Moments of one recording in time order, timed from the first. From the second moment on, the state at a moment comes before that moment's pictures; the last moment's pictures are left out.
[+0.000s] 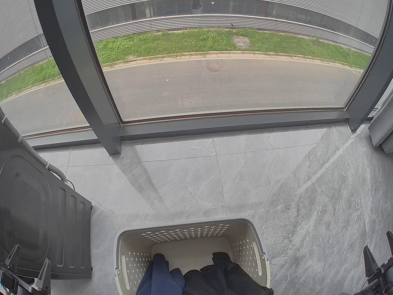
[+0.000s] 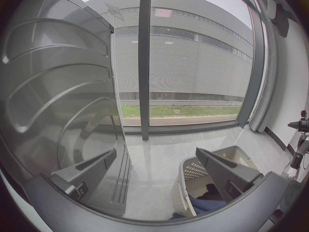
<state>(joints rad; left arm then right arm) 0.00 0.02 -0.02 0.00 0.02 -0.04 0.00 0.02 -0.02 0.00 -0.01 0.00</state>
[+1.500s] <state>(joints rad) 0.00 0.02 -0.02 0.00 0.02 -0.04 0.00 0.02 -0.02 0.00 -0.01 0.00</state>
